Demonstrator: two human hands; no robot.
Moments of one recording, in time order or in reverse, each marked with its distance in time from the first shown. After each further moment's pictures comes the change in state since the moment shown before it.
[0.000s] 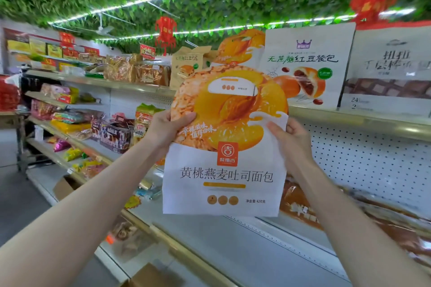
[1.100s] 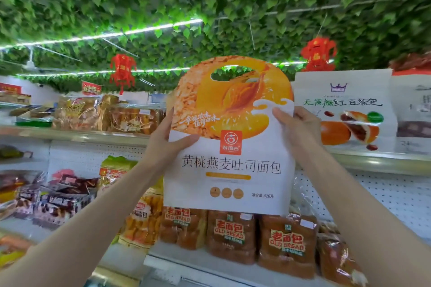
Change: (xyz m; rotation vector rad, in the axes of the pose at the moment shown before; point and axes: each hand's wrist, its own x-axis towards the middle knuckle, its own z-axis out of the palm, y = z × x) left_hand 0.239 0.013 -0.173 0.124 -0.287 0.364; right_hand 0.120 -0.008 0.241 -0.034 0.250 -0.279
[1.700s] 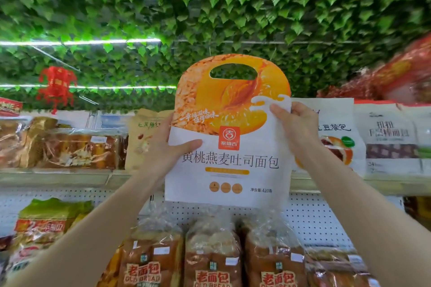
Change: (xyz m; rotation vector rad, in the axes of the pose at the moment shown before) left_hand 0.123 -0.045 0.010 -0.169 -0.086 0.125; right_hand 0.063 -0.015 0.043 -0.255 0.212 -0.231
